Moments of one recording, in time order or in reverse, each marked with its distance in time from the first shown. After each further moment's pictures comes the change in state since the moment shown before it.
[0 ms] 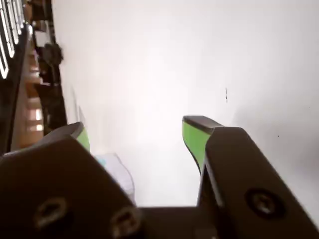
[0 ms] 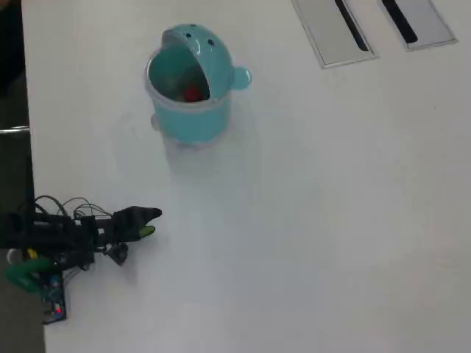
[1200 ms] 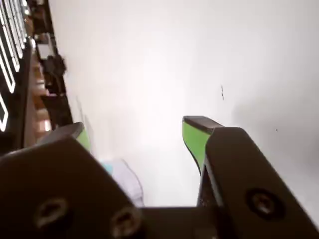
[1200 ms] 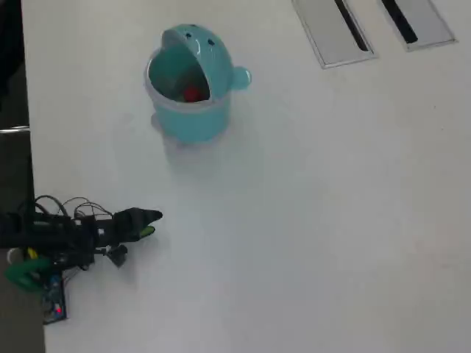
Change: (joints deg) arm 0.7 0.0 0.0 0.4 4.6
